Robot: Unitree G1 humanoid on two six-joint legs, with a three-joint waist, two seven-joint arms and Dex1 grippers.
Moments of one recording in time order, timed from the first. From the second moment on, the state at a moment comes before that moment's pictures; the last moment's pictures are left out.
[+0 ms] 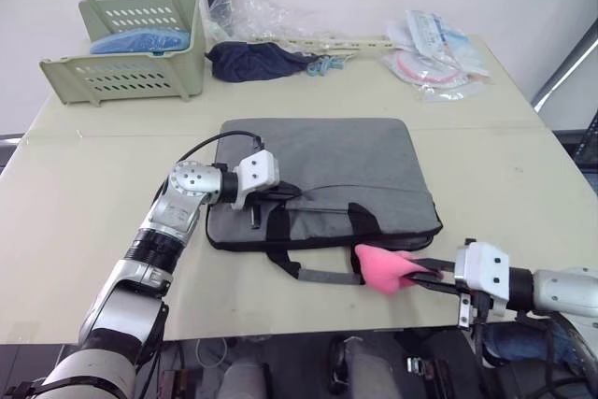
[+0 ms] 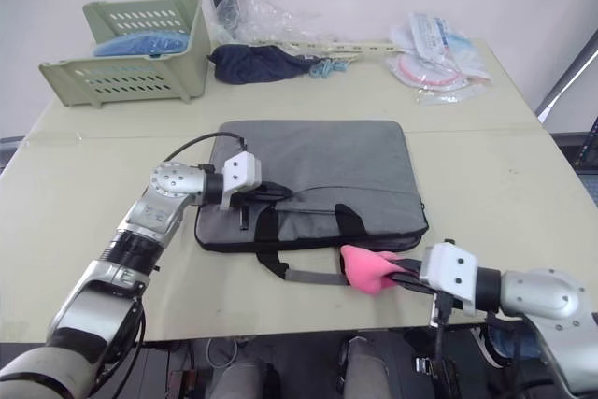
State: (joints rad) left arm -0.77 0.47 -0.26 0.51 -0.09 -0.10 -1.07; right arm 0.26 -0.87 -0.25 -0.50 0.38 0.14 1.07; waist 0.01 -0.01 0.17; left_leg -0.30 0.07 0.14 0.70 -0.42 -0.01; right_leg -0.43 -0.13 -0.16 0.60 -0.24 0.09
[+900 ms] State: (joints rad) left arm -0.78 0.47 -0.27 0.57 -0.09 -0.16 -1.06; right arm 0.27 -0.82 -0.57 -0.30 0.58 0.43 0.97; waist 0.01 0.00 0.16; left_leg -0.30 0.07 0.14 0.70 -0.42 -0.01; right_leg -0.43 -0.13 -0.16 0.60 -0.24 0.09
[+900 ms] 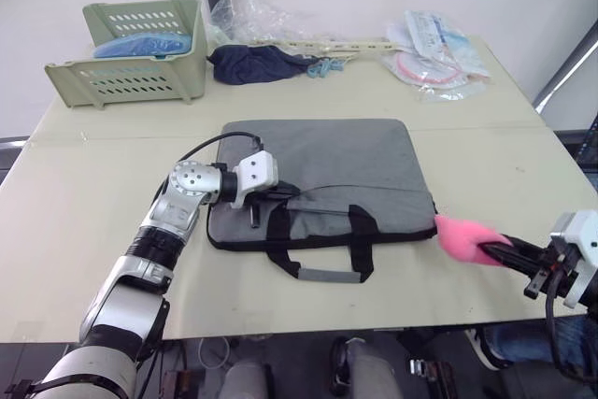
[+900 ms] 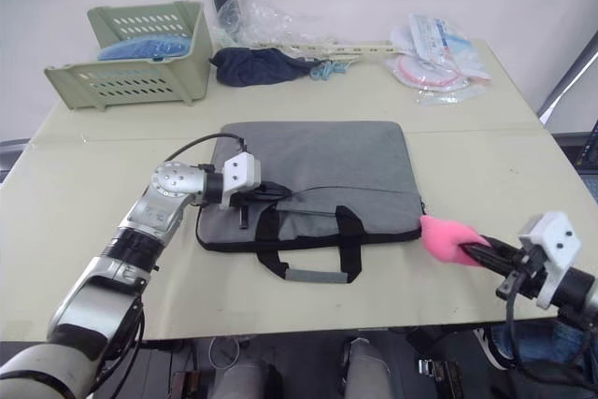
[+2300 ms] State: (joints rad) left arm -0.79 0.48 -0.26 0.59 -0.07 -0.18 -1.07; right arm 0.20 -0.84 -0.56 -0.36 0.61 0.52 0.90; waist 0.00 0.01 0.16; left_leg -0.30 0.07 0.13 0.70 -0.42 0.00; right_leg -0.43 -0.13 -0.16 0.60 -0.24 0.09
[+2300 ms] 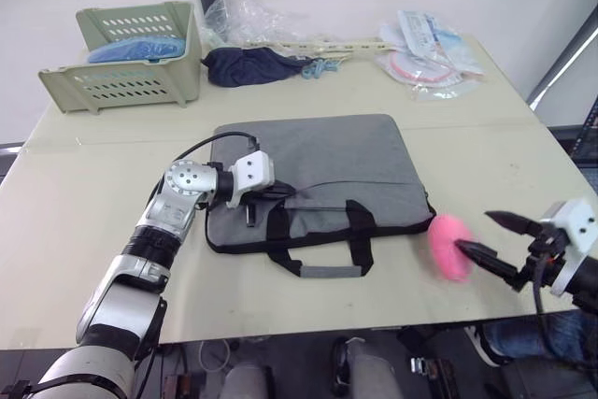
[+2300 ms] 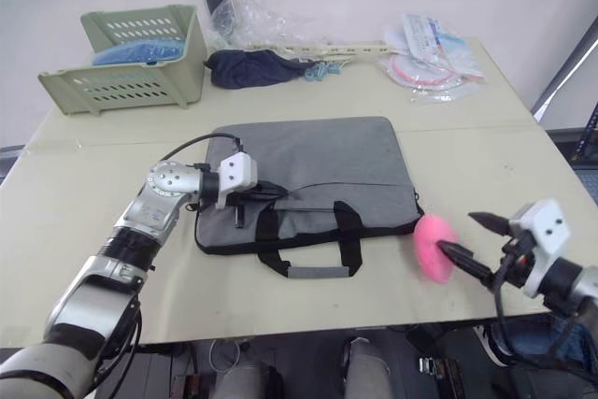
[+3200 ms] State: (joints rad) left arm -0.78 0.48 -0.26 0.58 -0.07 -0.18 -1.07; right arm 0.30 -0.94 -0.67 -0.24 0.62 0.65 1.02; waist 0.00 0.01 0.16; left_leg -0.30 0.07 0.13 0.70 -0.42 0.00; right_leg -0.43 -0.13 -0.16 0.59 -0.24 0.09
